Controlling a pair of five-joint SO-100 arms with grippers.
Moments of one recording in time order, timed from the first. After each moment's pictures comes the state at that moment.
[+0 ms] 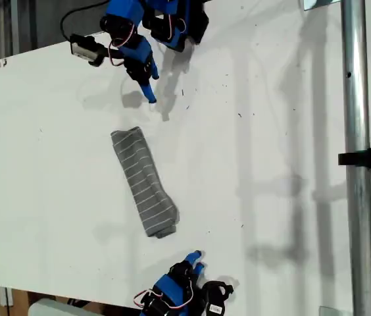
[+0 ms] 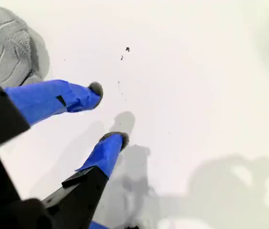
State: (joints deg) arm 0 20.0 158.0 154.9 75.3 -122.7; arm 1 23.6 152.7 141.0 84.4 72.3
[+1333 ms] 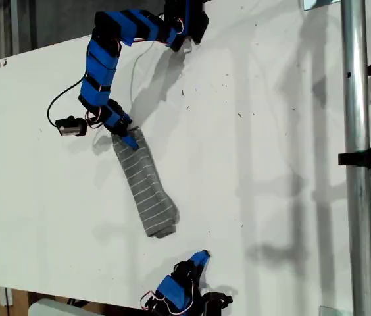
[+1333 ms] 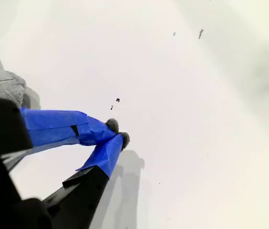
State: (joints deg) arm 0 20.1 198.5 178.5 73.5 -114.8; arm 1 41.8 62.6 82.9 58.7 30.1
